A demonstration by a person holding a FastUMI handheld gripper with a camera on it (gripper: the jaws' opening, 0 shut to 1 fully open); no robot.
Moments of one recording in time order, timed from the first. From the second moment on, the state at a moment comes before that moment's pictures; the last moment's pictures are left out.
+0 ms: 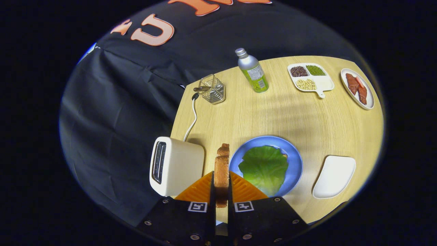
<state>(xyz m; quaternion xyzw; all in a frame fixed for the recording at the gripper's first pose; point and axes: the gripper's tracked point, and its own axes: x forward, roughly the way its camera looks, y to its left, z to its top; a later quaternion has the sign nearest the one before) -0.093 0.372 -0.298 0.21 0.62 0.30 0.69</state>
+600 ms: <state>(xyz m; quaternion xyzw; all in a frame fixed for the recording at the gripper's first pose) -0.107 0.350 -0.383 0.20 0.63 0.30 0.69</state>
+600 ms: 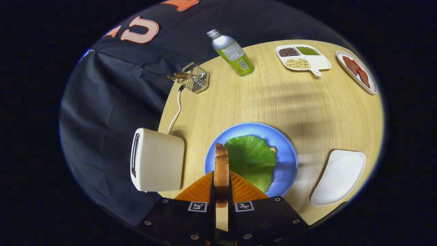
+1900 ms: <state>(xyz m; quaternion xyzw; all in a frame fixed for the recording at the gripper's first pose) 0.046 0.167 -0.082 0.06 0.18 0.19 0.96</state>
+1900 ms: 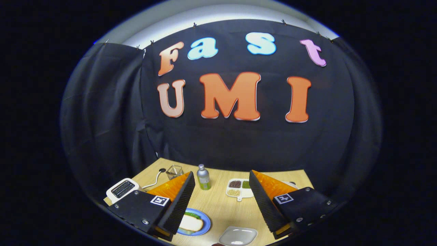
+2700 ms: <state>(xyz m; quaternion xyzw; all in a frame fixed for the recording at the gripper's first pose) 0.047 0.078 0.038 0.01 0.04 0.08 1.00</state>
